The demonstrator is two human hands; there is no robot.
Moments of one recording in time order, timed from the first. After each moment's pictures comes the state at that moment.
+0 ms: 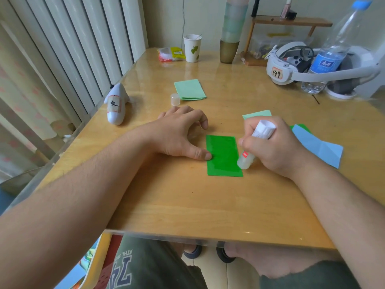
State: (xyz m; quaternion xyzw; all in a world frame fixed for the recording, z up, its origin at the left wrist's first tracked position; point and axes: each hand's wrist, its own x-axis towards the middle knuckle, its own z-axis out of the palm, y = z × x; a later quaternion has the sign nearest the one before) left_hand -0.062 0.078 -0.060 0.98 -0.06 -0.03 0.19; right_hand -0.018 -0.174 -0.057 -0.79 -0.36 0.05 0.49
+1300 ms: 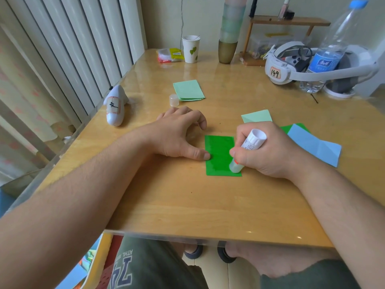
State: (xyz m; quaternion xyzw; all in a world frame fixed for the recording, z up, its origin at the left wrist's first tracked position) left_hand -0.063 0.079 -0.061 0.98 -0.07 -0.03 0.20; right_hand -0.022 -0.177 -0.058 -0.82 -0.36 0.09 0.43
